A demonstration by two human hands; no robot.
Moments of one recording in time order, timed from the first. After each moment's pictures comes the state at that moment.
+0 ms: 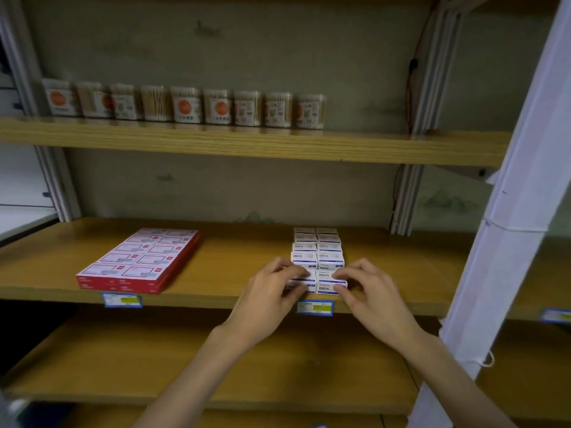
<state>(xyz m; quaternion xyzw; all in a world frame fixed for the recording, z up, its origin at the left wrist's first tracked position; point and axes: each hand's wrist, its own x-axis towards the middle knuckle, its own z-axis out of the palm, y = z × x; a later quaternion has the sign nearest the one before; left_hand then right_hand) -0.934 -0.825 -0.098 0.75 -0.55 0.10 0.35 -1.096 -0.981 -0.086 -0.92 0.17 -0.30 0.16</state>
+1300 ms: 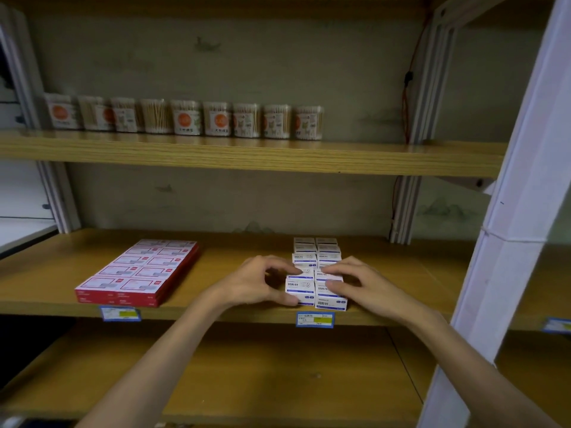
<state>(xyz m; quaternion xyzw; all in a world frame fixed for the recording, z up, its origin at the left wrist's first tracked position) -0.873 -0.836 -0.055 0.75 -0.58 -0.13 0.30 -1.070 -1.018 -0.059 -0.94 0.14 -0.15 0.28</state>
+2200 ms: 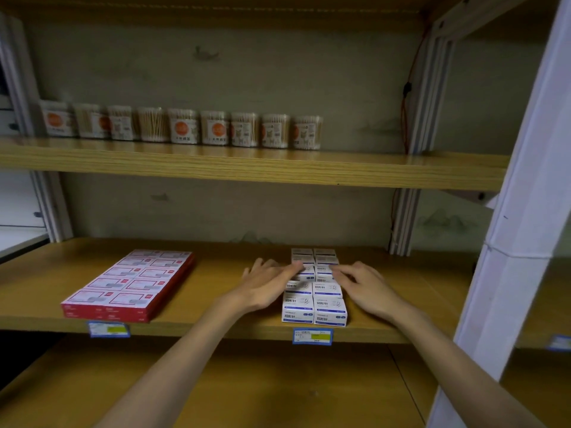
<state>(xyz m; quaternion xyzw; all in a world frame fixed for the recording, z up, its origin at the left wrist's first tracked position) -0.880 -0.874 -0.057 0.85 -0.48 -0.09 0.21 -1.046 -1.039 -0.058 -0.93 0.26 -0.17 0.20</state>
